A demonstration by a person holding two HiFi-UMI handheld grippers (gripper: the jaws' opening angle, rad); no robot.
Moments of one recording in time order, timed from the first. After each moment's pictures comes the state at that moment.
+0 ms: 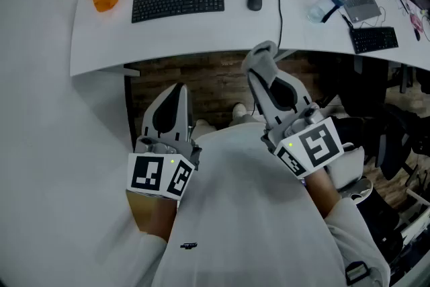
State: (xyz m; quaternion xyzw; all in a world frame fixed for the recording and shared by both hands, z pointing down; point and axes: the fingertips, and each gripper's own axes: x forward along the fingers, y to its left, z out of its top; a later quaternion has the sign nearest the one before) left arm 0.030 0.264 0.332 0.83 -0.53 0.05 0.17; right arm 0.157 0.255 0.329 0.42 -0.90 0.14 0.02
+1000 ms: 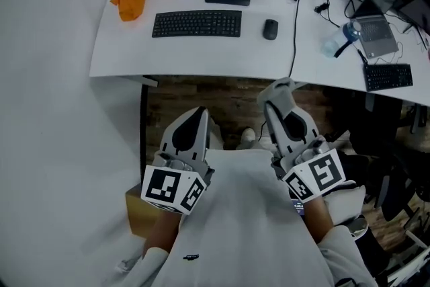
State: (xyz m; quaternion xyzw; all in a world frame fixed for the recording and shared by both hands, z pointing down) left arm 0.083 0.264 0.342 0.81 -0.55 0.08 0.17; right arm 0.211 0.250 0.351 0.39 -0.90 0.19 -0.03
